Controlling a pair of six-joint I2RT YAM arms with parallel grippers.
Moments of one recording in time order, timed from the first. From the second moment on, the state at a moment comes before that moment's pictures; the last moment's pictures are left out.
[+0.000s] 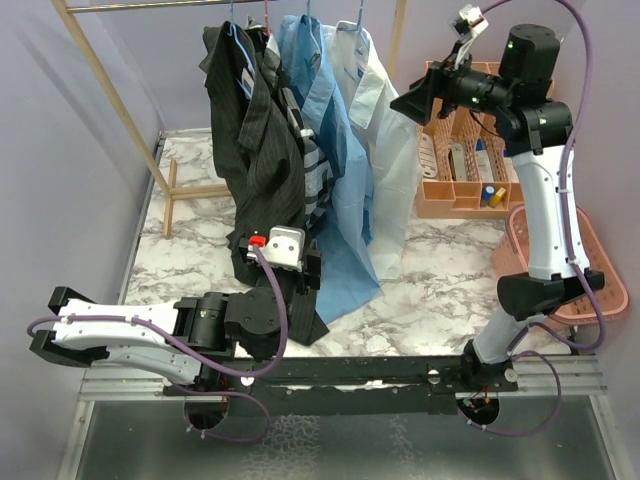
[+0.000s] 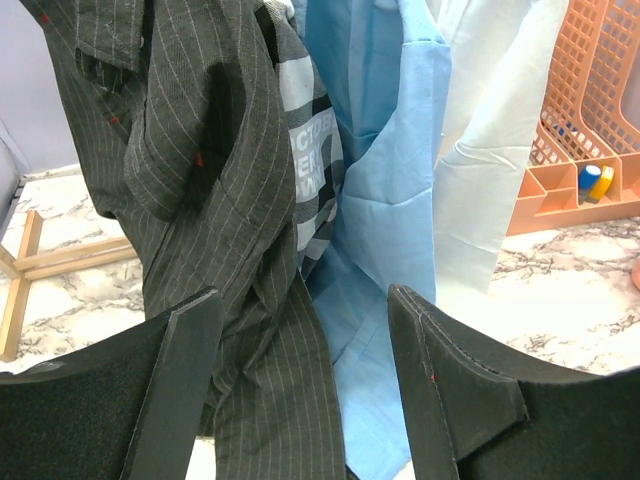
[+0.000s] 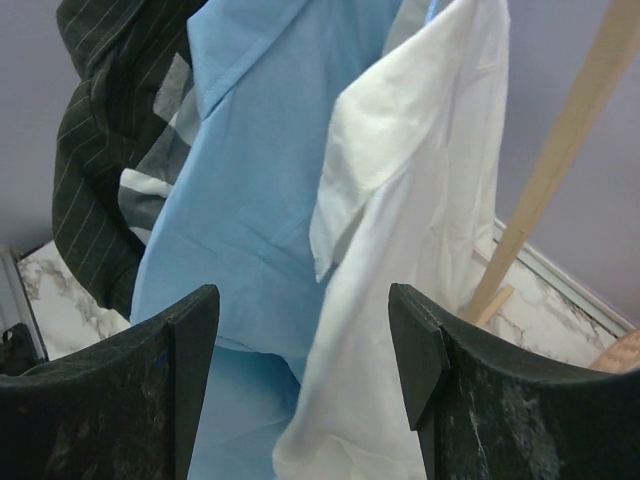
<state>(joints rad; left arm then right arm) -1.65 0.98 1.13 -0.26 -1.45 -0.11 0.17 1.72 2.29 -0.75 -0.75 -0.02</state>
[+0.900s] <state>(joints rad) -1.01 1.29 1.66 -0.35 -0.90 0.01 0.25 1.78 2.28 -0.76 -0.61 -0.06</state>
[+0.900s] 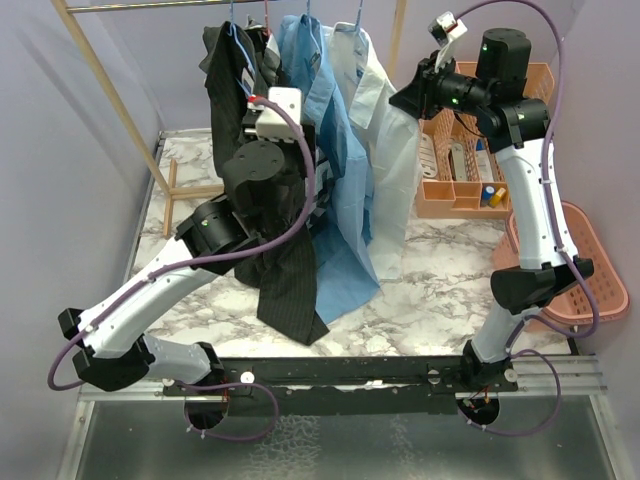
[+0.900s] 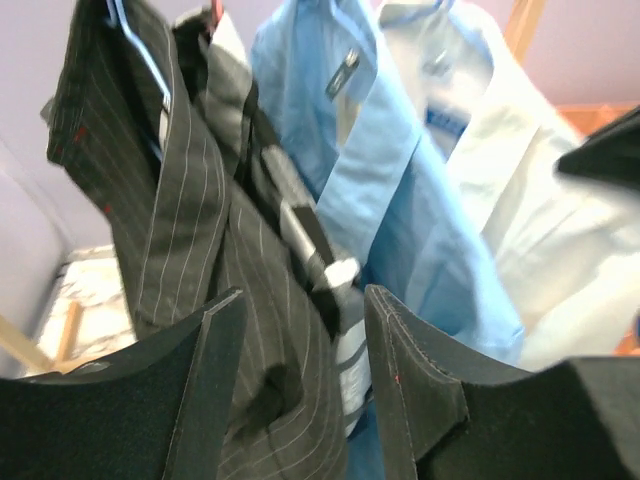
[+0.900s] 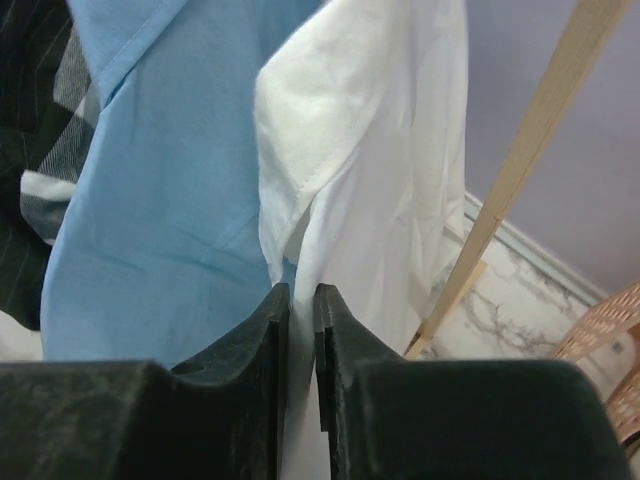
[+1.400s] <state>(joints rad) -1.00 1.44 1.79 -0.35 -0.64 0.01 0.25 1.77 2.27 -0.75 -0.49 -0.05</state>
